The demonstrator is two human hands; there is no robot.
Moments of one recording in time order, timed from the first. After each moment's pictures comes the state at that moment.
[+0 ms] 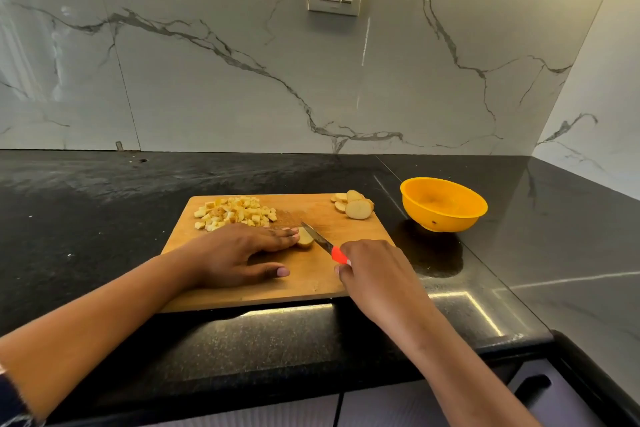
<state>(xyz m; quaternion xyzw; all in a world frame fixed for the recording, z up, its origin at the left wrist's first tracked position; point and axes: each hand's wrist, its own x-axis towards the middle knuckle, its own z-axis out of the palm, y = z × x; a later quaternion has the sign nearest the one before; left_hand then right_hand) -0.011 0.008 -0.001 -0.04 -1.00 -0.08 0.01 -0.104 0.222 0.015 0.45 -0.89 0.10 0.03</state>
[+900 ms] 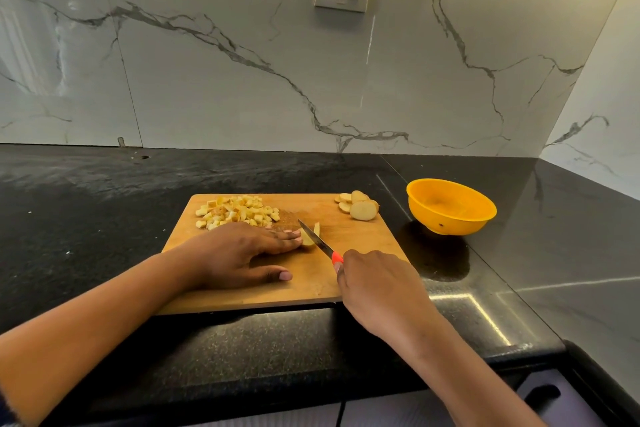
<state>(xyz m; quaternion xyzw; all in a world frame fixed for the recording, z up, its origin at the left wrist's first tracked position) -0.010 0.009 0.001 -0.04 -1.00 -0.05 0.01 -0.099 0.219 0.015 0.46 -0.89 0.01 0.01</state>
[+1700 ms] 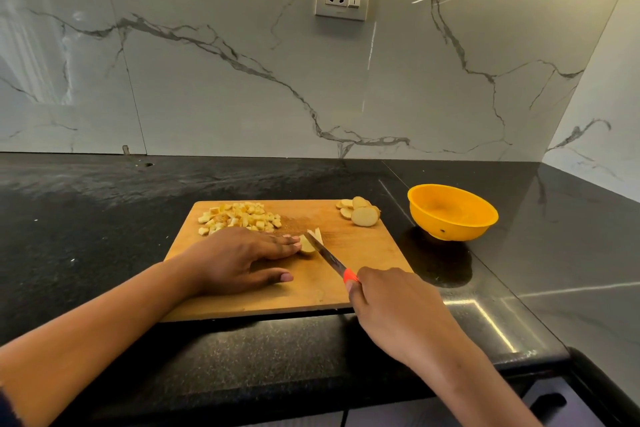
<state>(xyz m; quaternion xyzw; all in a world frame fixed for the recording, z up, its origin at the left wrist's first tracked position) -0.009 0.008 0.002 -0.04 -1.00 -0.05 0.04 -0.092 0.243 0.019 0.44 -0.89 0.07 -0.01</state>
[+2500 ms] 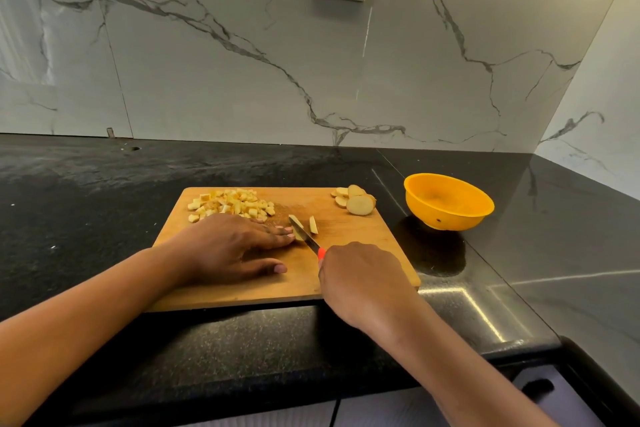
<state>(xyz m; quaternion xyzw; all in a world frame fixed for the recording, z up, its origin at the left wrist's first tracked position) -0.010 0.007 0.002 -0.05 -1.00 0.00 0.03 -0.084 0.205 0.034 0.46 -0.88 -0.04 -0.06</state>
